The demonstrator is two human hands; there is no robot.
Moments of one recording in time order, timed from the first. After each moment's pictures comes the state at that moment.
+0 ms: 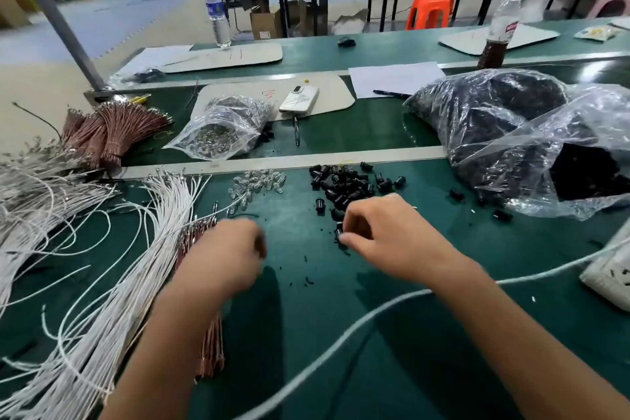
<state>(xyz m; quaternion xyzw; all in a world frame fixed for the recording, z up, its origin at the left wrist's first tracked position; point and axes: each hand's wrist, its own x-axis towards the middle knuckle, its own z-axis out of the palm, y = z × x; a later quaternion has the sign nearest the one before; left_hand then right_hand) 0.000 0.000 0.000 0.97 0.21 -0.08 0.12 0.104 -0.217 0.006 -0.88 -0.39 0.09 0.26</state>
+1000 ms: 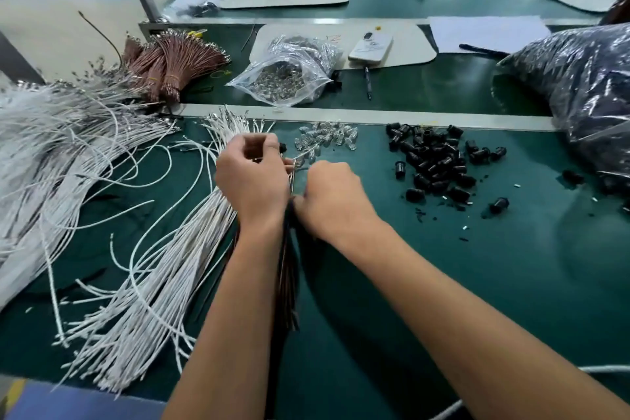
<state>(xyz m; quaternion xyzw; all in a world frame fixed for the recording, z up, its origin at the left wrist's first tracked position) 0.015 0.055 -0.042 0.65 0.39 0.45 0.47 0.048 -0.040 -0.027 -0.91 -0.31 0.11 0.25</state>
